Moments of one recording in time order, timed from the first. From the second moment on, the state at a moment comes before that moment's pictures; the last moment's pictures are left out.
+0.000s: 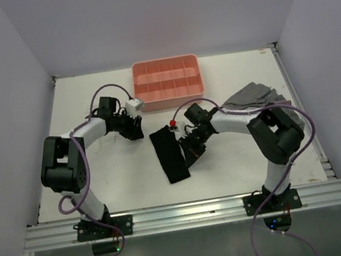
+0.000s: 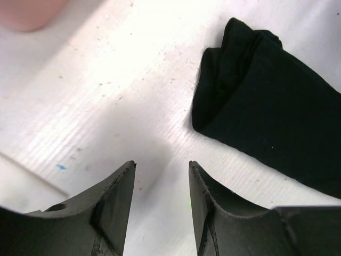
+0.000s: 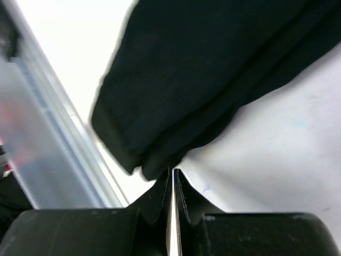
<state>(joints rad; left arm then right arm) -0.21 1.77 1.04 -0.33 0.56 0.38 0.63 1.83 1.06 -0.55 -0.67 -0.04</state>
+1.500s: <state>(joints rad) -0.24 1.50 0.92 -0.30 0.87 0.36 0.61 1.79 0.81 0.28 -0.94 0.65</state>
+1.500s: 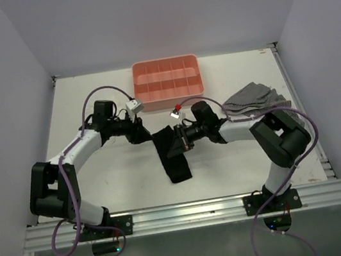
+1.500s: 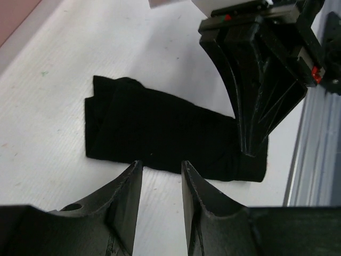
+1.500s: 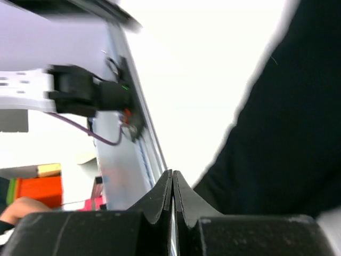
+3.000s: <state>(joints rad) -0.27 1.43 1.35 -0.44 0.68 0.24 0.54 1.26 1.06 -0.53 -0.54 -0.34</state>
